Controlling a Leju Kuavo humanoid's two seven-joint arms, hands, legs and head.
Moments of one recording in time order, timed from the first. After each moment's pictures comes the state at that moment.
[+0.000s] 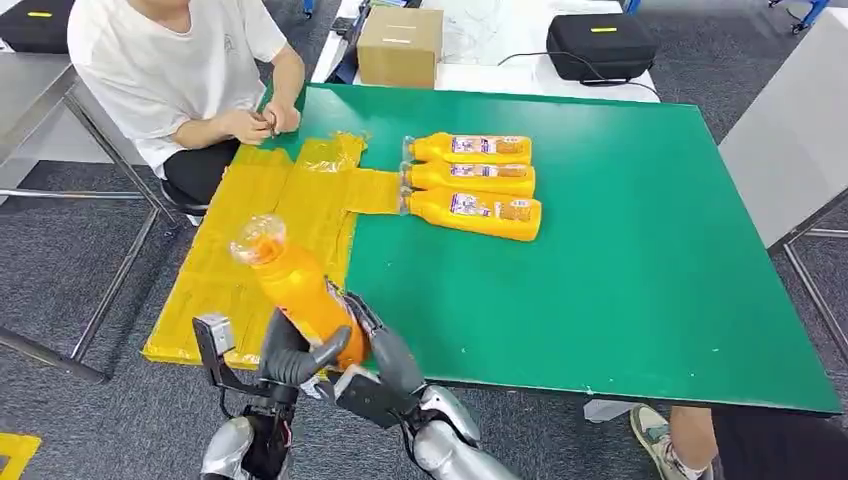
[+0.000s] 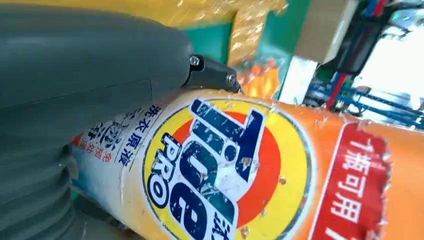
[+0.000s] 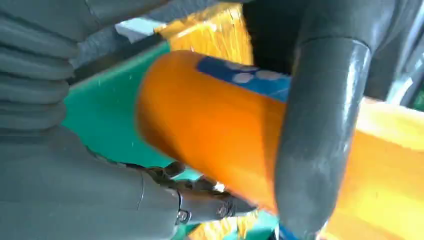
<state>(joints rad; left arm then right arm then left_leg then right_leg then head) 0.01 -0.24 -0.16 -1.30 0.26 -0.09 -0.39 -0.31 0.31 0.70 -0.71 0.46 -0.27 -0.59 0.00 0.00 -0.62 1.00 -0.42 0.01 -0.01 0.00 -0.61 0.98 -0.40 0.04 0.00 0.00</state>
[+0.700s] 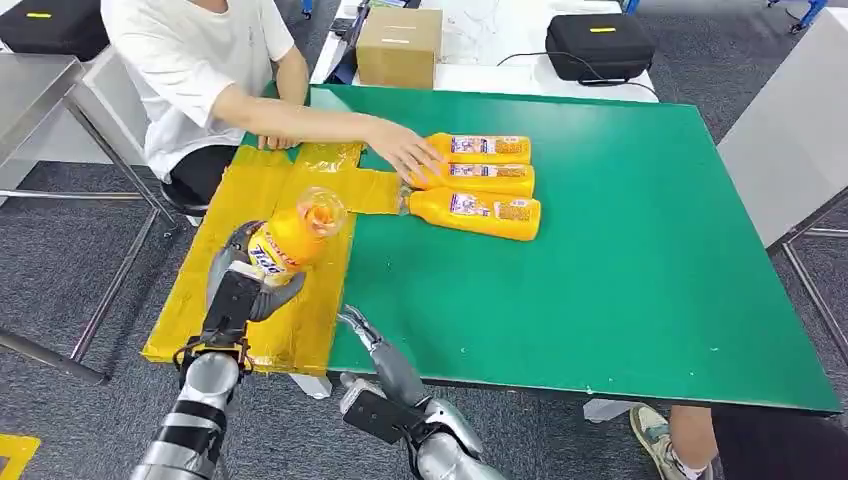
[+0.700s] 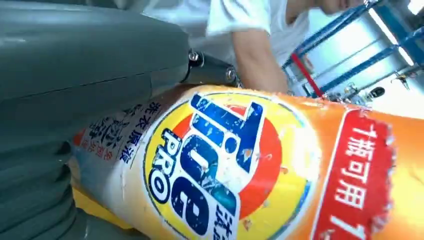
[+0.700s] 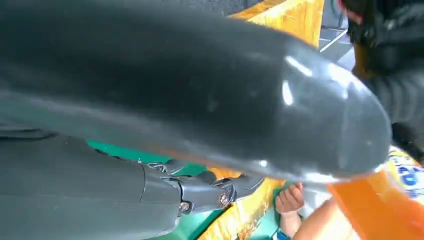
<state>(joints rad) -0.26 -0.09 -0.08 -1.12 -0.46 0.32 -0.46 -0.26 0.29 0.71 -0.76 0.44 -0.25 -0.61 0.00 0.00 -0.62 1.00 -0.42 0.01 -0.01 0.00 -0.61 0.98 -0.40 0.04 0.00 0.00</state>
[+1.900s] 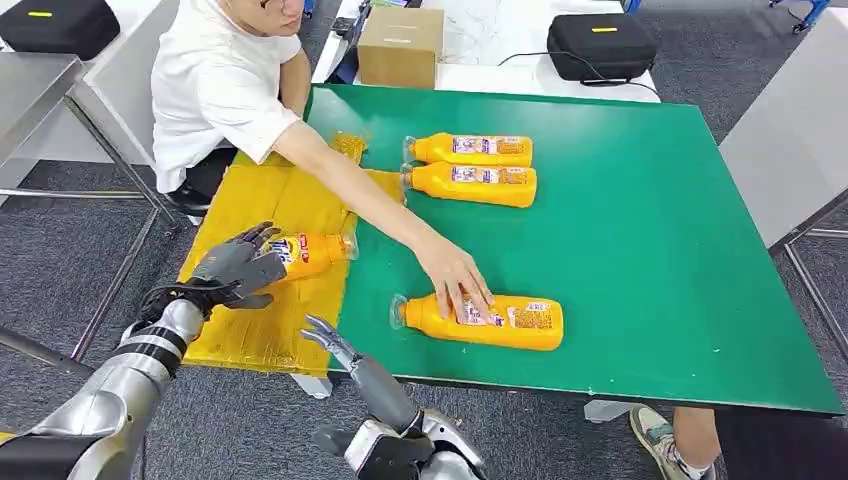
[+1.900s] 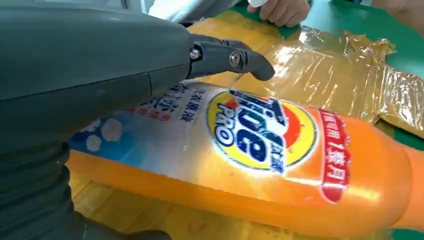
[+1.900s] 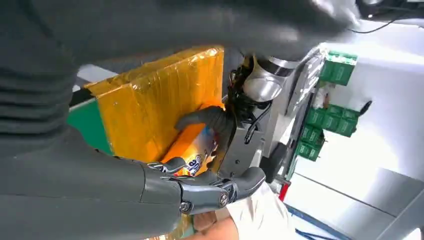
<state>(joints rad) -0.63 0.14 -0.10 -0.50 -0.89 0.01 -0.46 -0.15 0.20 0.83 -1.15 0.32 -0.08 -0.64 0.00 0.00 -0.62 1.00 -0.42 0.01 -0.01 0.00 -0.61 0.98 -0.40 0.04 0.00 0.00</state>
